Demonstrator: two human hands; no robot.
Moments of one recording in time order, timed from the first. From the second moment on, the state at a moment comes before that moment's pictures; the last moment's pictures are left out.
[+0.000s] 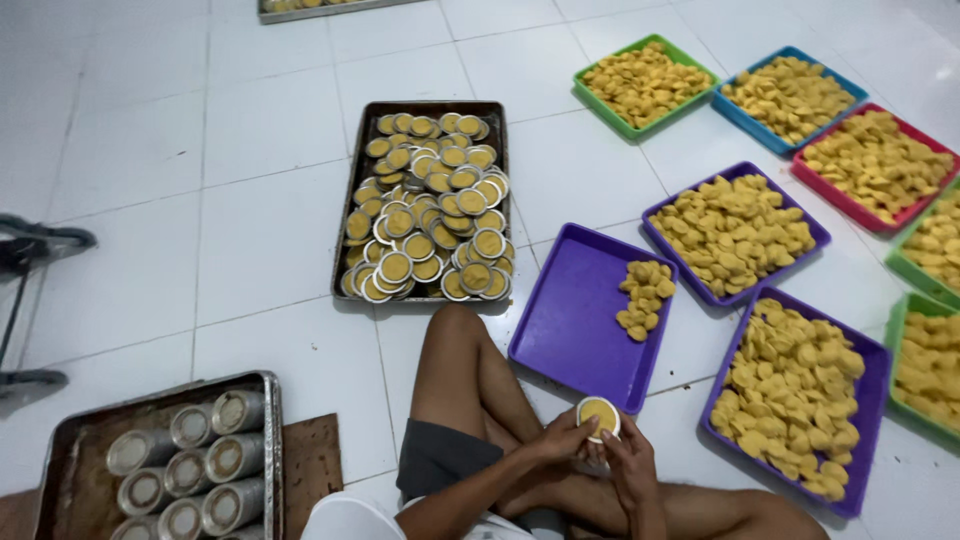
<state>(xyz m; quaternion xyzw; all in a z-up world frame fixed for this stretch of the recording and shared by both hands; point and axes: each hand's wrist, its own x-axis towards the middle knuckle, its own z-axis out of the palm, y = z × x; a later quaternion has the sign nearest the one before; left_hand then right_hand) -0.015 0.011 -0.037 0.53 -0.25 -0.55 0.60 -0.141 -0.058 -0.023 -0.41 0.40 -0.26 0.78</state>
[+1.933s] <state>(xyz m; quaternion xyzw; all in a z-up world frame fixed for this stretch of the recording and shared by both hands) 0.068 -0.197 -0.030 0.70 -0.15 -0.40 0.57 -0.117 -0.066 -0.136 -0.60 0.54 -0.25 0.53</state>
